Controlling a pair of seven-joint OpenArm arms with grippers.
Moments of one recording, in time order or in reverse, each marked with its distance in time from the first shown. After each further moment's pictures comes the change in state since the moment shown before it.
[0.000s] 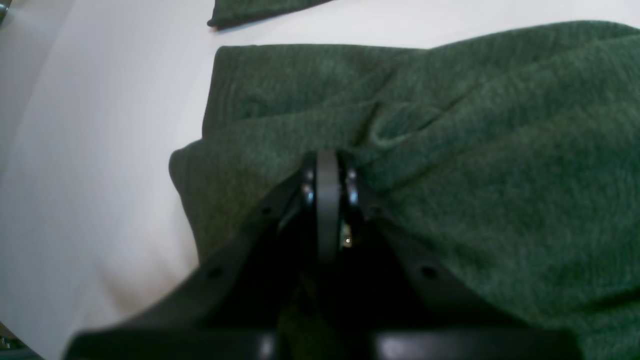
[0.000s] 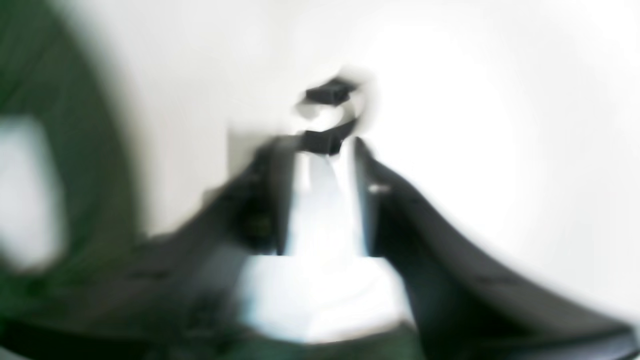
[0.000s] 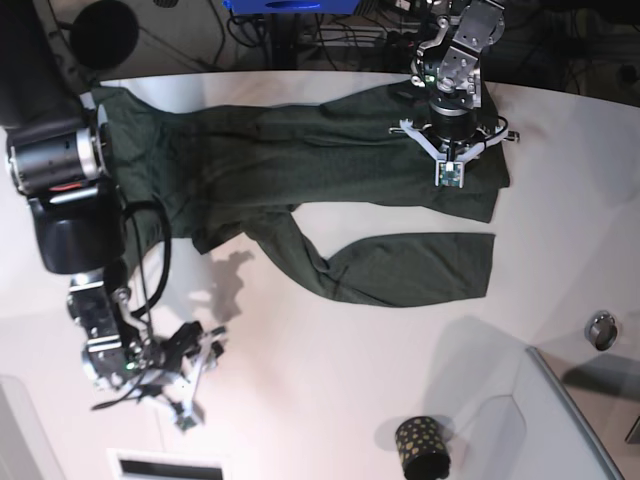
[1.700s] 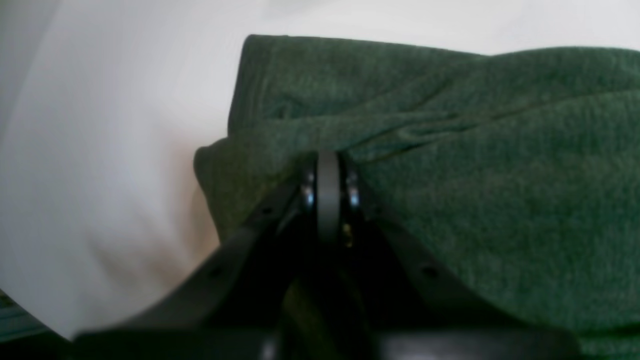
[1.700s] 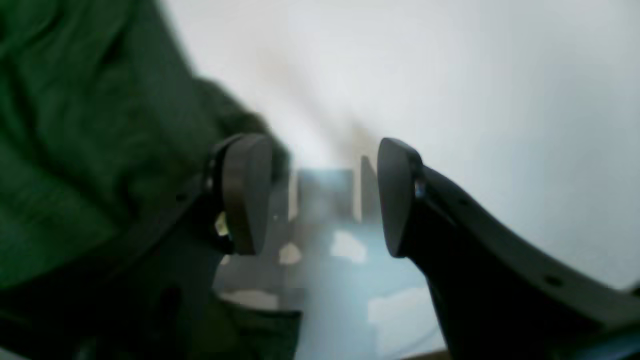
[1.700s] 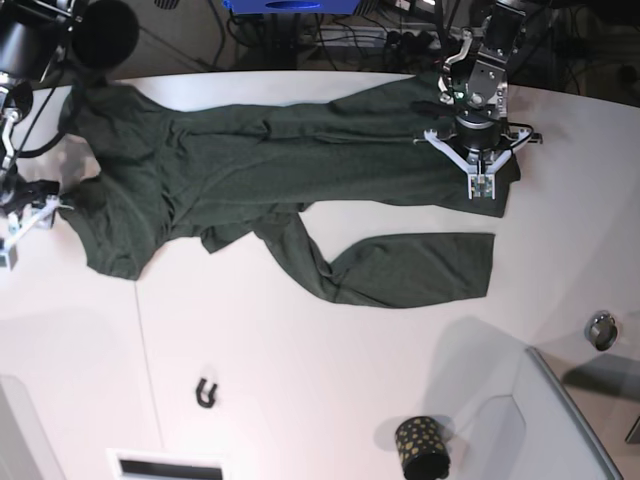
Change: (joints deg) left arm -0.2 -1.2 -7.5 4.5 -2.1 -1.7 7.5; right arm -37.6 4.9 42.5 36.4 0.5 0.4 -13.6
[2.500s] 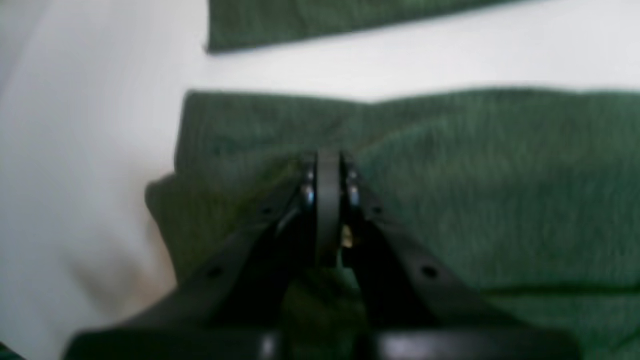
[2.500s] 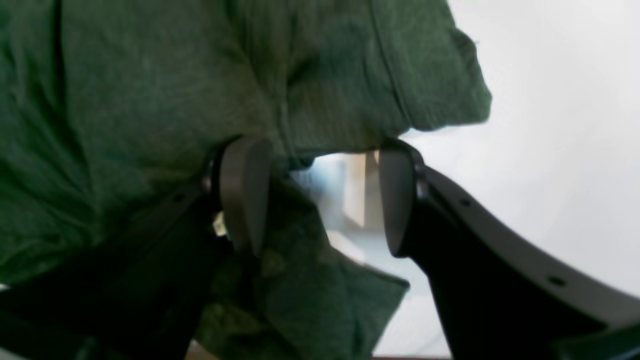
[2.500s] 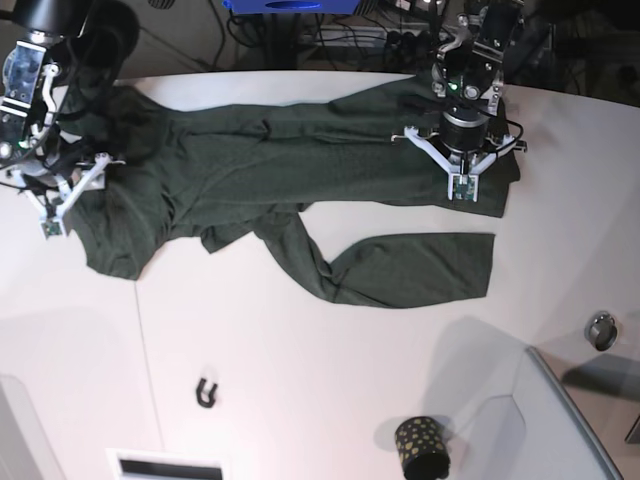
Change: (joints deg) left arm 2.6 0.1 2.5 7.3 0.1 -5.7 0.3; right arm -8.4 -5.4 -5.7 6.8 -0.2 2.3 -0.2
